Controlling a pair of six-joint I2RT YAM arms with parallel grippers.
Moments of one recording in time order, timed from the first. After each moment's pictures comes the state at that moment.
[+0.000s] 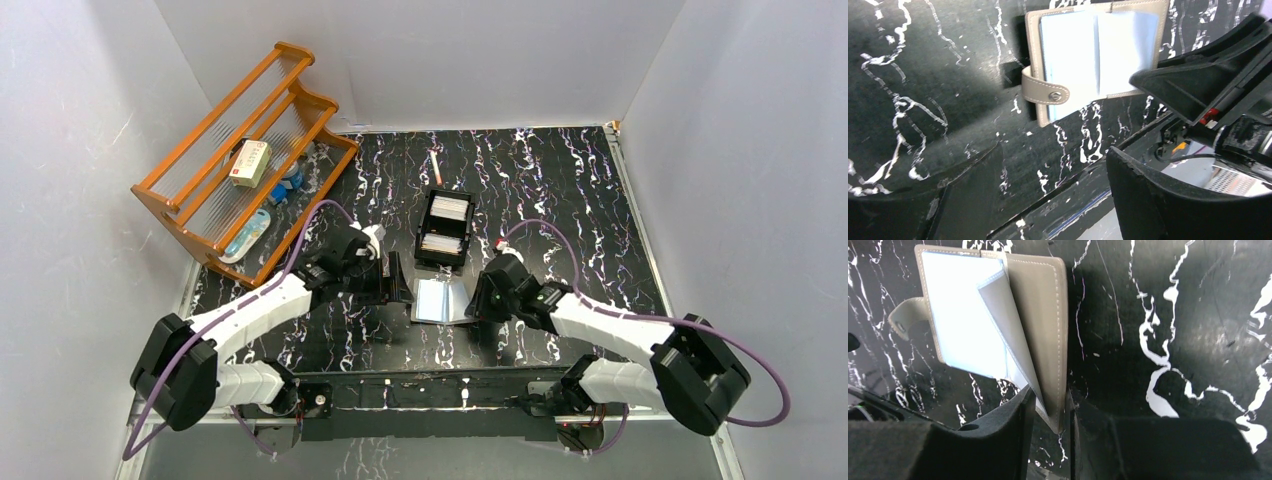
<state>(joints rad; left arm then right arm) -0.65 1.23 0.72 -0.39 0.28 -0.68 0.79 1.18 0.51 -0.25 0.01 0.84</state>
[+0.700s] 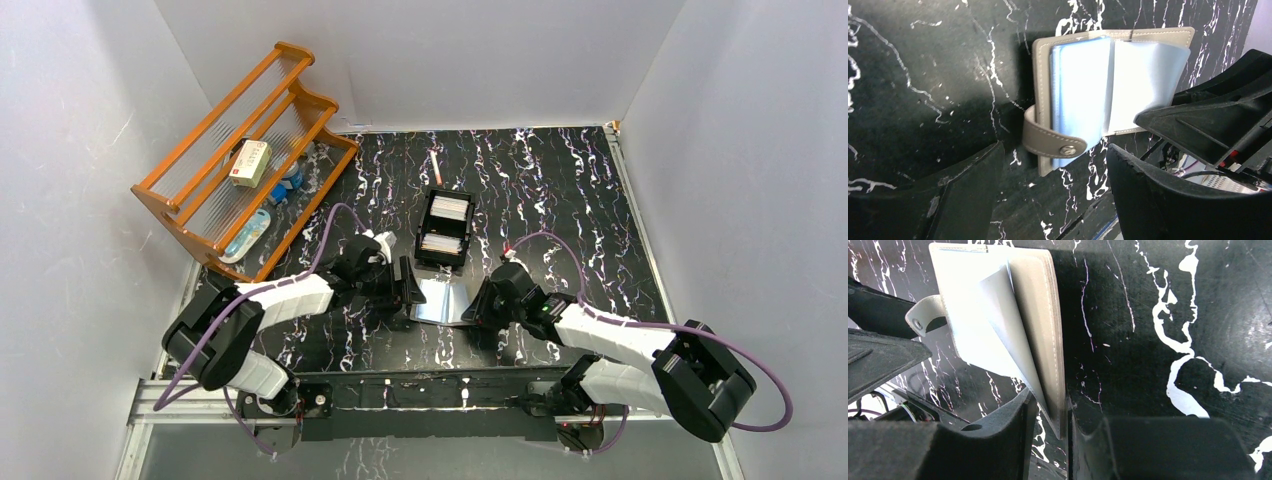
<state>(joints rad) -0.66 1.45 0.60 0.01 0.33 -0.74 0.79 1.12 0.39 -0.11 -0.04 1.02</state>
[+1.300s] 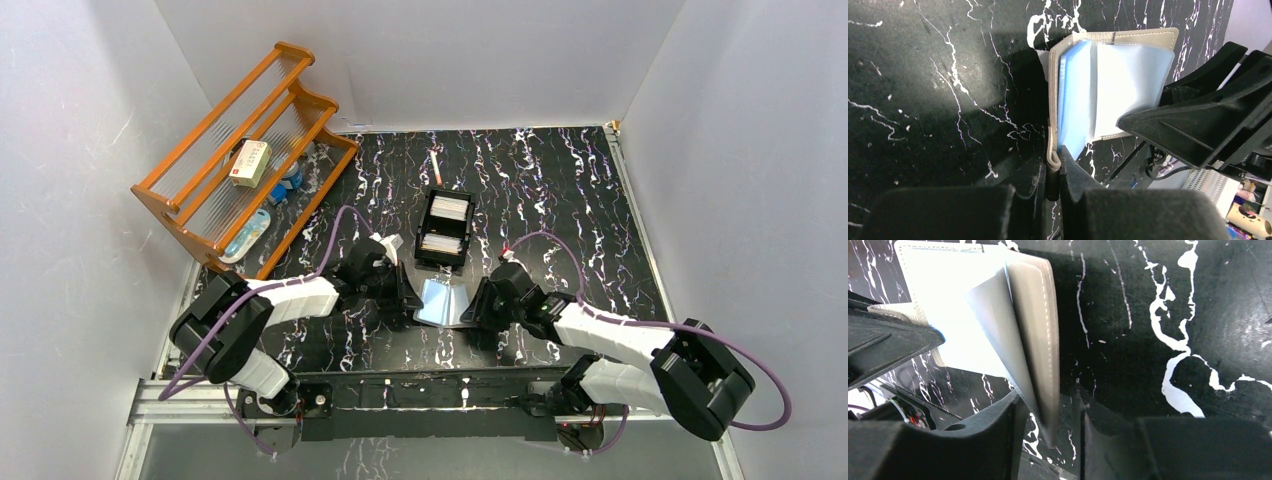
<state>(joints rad) -0.70 1.51 0.58 0.16 0.38 -0.79 0.79 1.13 0.39 -0.11 -0.05 1.00</state>
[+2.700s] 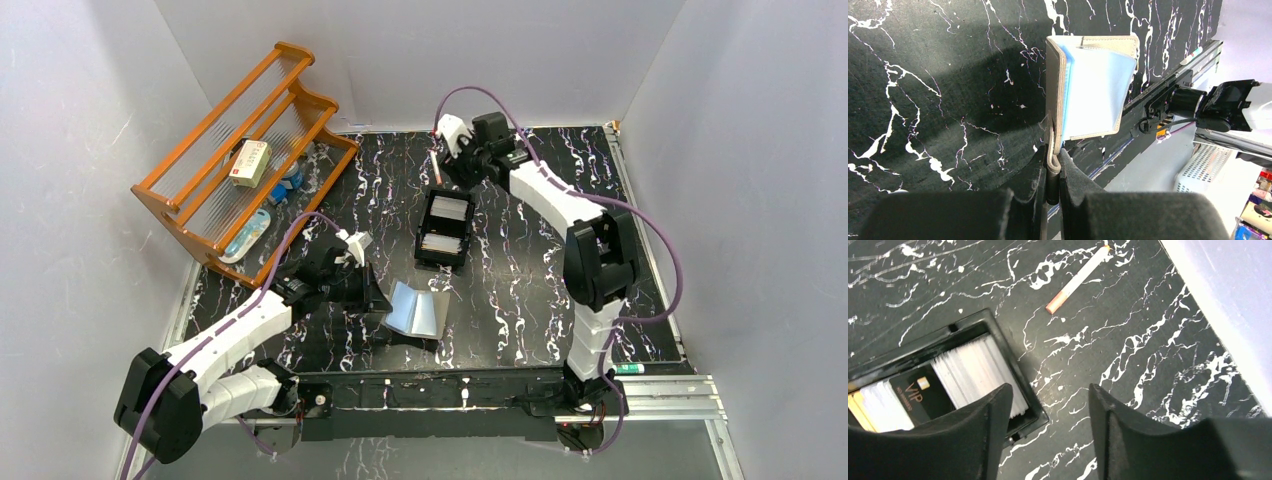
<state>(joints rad) -0.57 1.06 0.61 -0.39 0.43 -0.65 0.47 1.91 1.59 -0.37 -0.17 -0.52</state>
